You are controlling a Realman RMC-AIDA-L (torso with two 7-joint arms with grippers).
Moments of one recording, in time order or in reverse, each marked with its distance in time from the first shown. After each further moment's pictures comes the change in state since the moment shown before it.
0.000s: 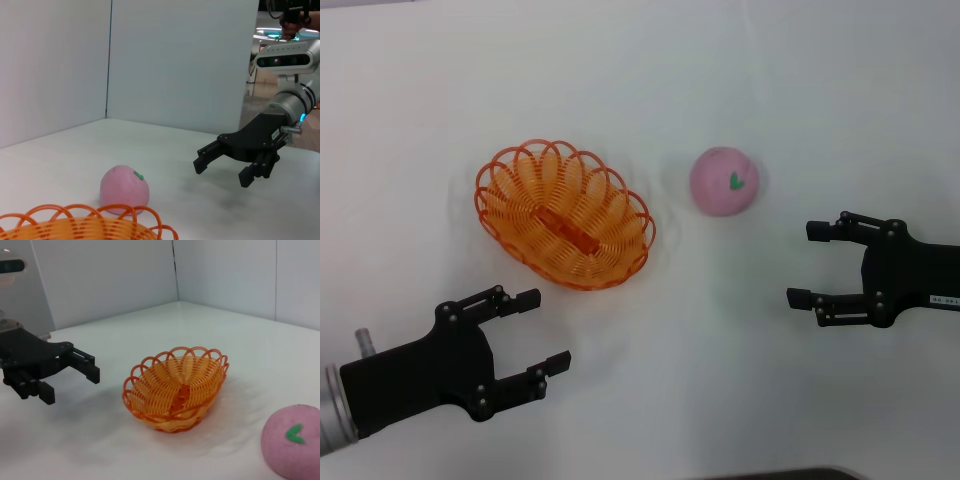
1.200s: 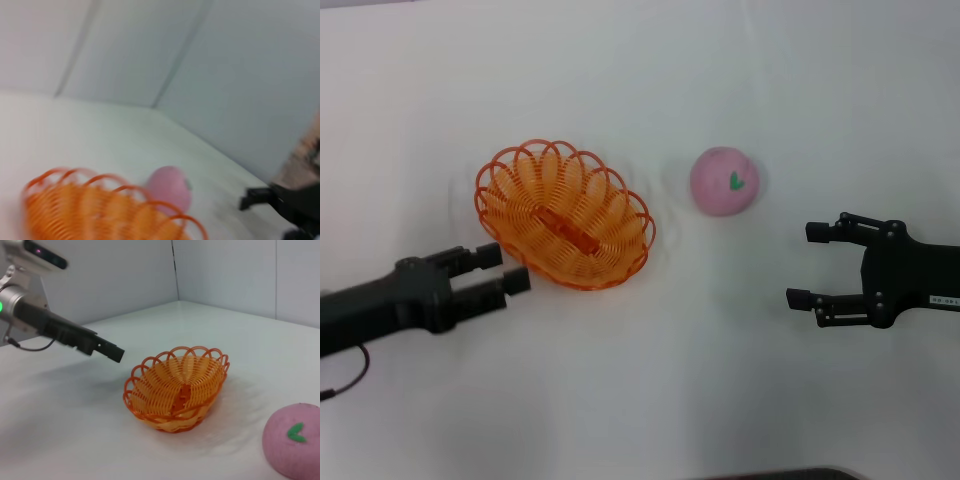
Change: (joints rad) left arm -0.050 0.010 -0.007 0.156 -0.028 -0.002 -0.695; right arm 0.000 0.000 -0.004 -0.001 0.000 -0.002 0.014
